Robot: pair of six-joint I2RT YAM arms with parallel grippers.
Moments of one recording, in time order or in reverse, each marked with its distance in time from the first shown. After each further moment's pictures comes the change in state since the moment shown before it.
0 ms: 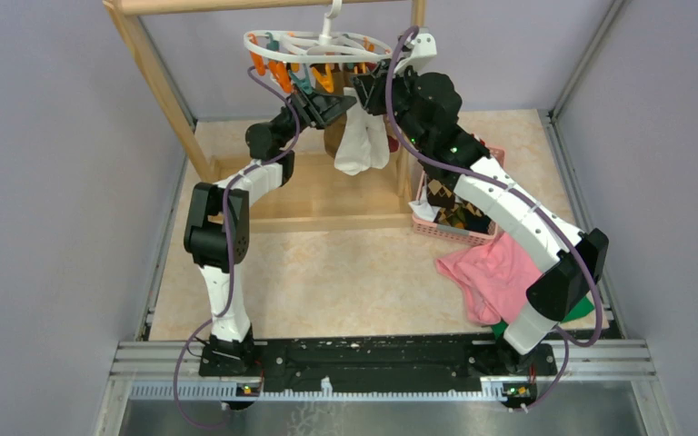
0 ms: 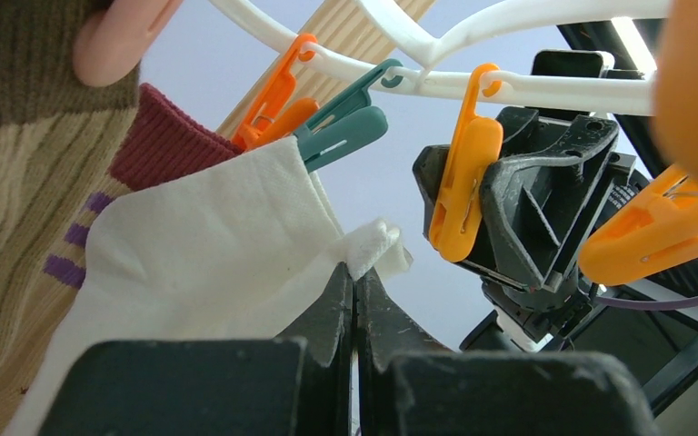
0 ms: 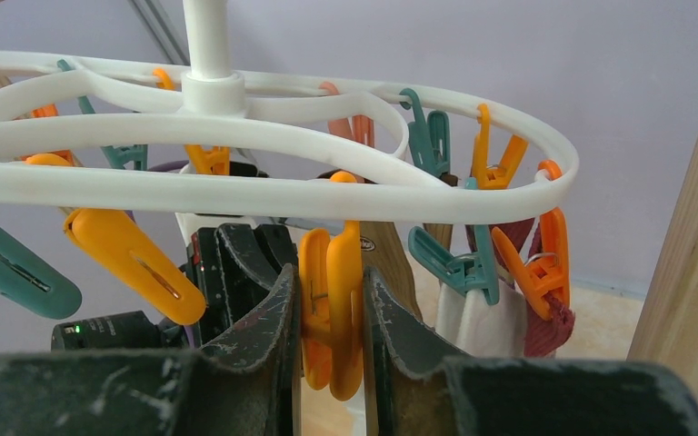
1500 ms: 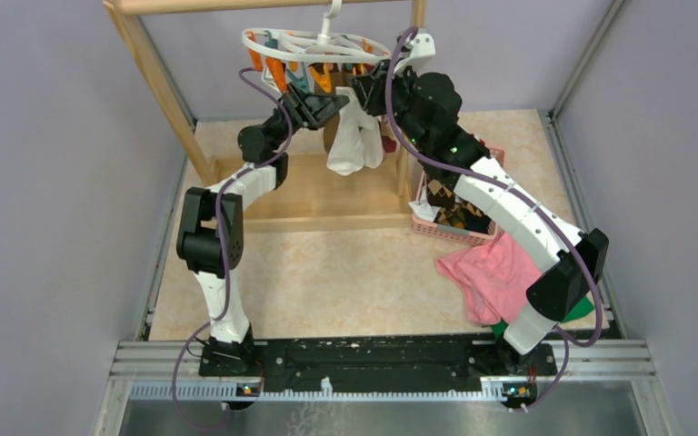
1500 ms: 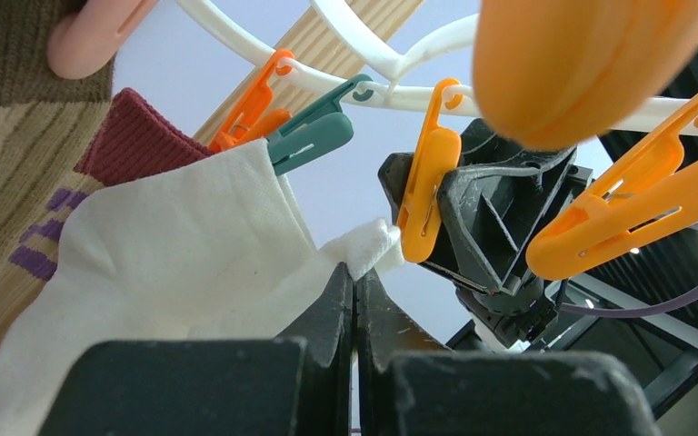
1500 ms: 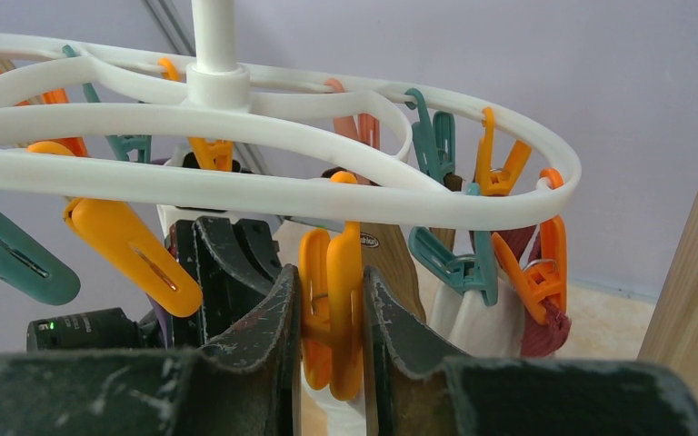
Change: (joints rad) left arm 0.021 -0.064 -0.068 0.000 -0.012 -0.044; right arm 0.000 0.000 0.000 -0.003 -0.023 0.000
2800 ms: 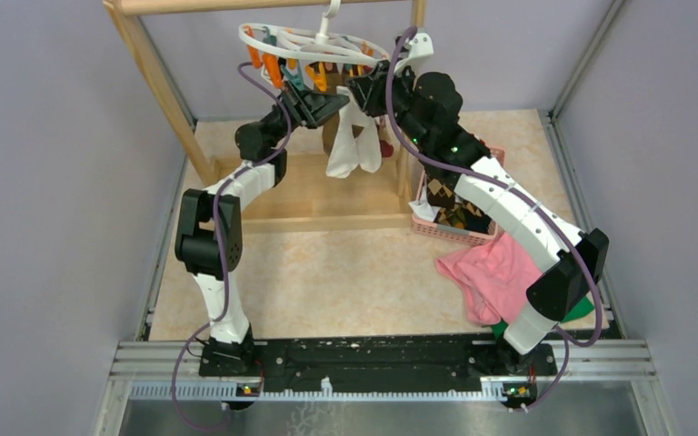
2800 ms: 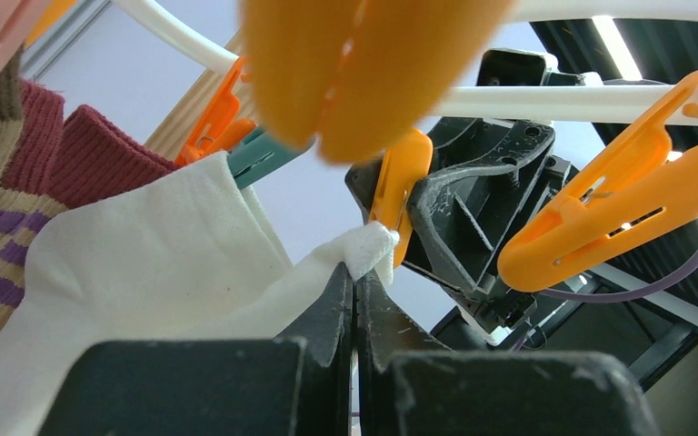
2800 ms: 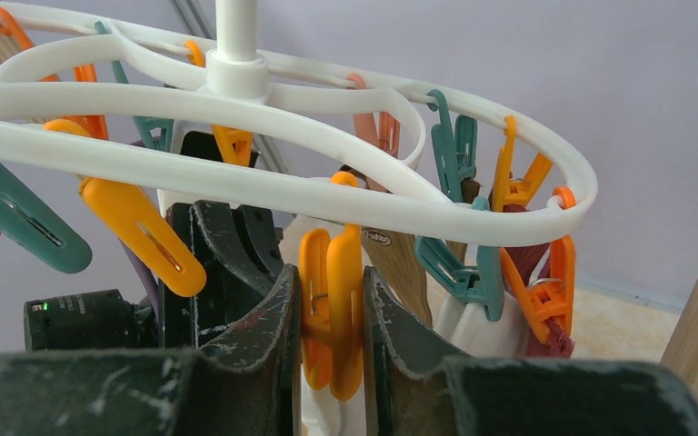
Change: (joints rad) left arm -0.003 -0.019 0.021 0.000 0.043 -0.024; right arm -0.005 0.000 0.000 0.002 -0.053 0.000
